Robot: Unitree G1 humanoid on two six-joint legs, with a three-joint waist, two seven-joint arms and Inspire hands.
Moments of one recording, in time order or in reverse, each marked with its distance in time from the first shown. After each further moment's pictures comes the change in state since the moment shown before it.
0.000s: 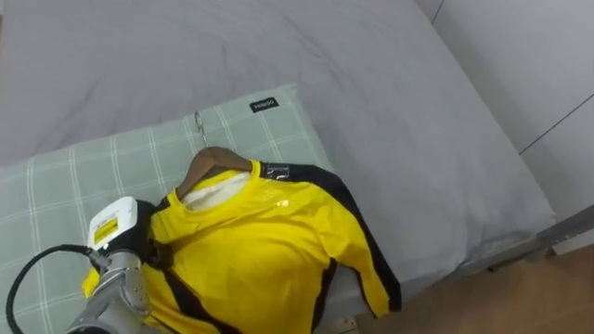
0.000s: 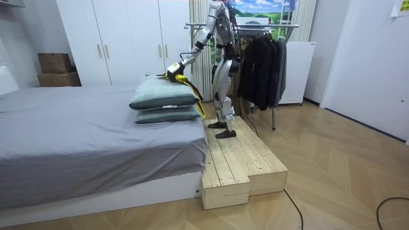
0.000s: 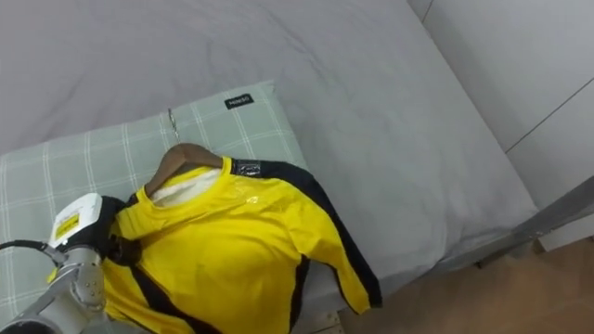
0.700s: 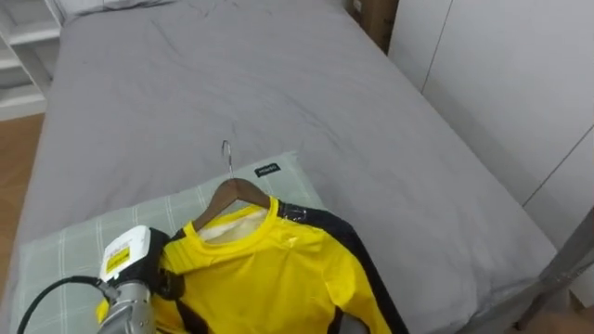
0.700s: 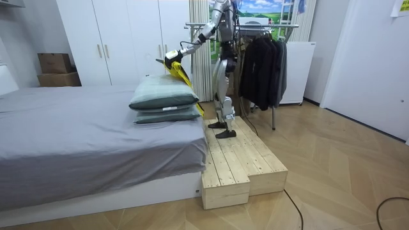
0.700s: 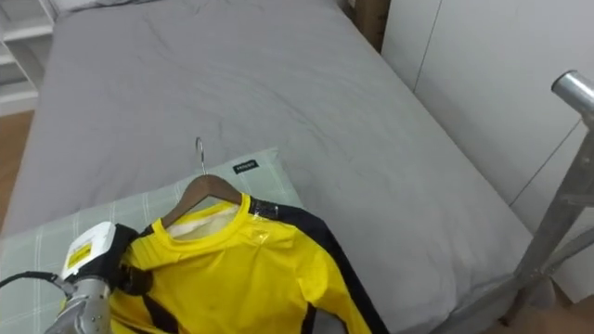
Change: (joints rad) left arm 0.200 -0.023 -0.008 -0.253 0.026 0.003 -0.008; right arm 0.161 -0.030 -0.066 0.005 0.012 -0.009 0.034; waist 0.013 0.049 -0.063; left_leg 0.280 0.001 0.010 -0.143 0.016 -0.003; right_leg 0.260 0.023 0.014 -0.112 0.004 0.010
